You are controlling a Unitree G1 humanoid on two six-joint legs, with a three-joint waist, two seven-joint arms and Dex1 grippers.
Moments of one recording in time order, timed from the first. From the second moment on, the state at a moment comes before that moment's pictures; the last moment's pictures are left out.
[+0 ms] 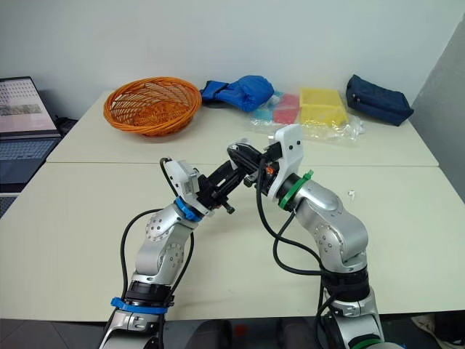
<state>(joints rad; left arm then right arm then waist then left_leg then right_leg) -0.39 0.14 -0.02 0.04 -0.39 -0.07 -0.74 -0.56 -0.07 0.05 -0.39 0.46 0.74 0.41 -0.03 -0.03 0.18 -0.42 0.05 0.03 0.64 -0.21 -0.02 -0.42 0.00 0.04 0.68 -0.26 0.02</state>
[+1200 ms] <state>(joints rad) -0.39 0.17 0.01 0.11 -0.40 -0.12 -0.83 -0.66 -0.44 -0.11 -0.41 0.67 0.78 0.58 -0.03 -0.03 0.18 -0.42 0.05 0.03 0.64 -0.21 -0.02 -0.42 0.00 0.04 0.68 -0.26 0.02</state>
